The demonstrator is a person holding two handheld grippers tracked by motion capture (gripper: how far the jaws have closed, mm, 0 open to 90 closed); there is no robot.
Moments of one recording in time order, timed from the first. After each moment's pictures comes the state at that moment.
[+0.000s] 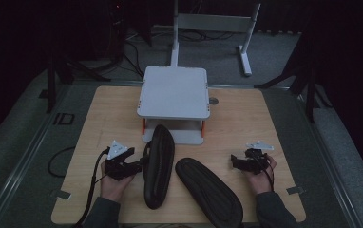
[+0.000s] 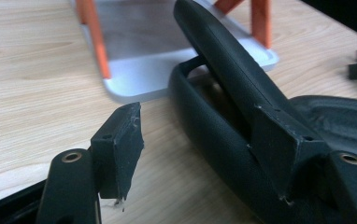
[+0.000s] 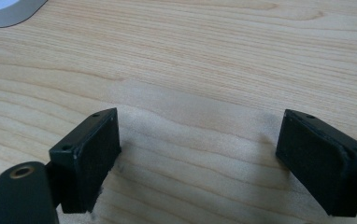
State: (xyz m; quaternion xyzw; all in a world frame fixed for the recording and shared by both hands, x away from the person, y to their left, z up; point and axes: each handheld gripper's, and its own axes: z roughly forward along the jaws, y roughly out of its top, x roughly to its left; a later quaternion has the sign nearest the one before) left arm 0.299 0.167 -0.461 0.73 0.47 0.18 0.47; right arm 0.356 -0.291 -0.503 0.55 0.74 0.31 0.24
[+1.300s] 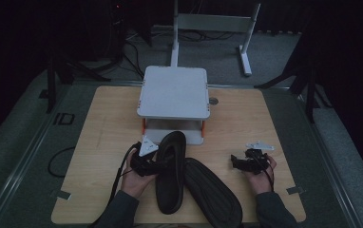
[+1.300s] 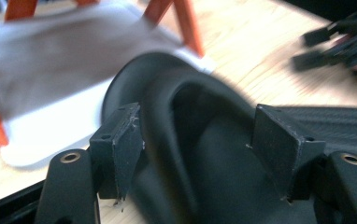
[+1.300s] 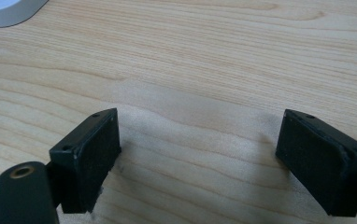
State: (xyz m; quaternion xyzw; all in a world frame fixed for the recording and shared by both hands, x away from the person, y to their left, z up) left arm 0.312 0.096 -0.448 0.79 0.39 0.18 0.44; right arm 0.356 -0.292 -0.503 0.54 0.74 0.32 0.25
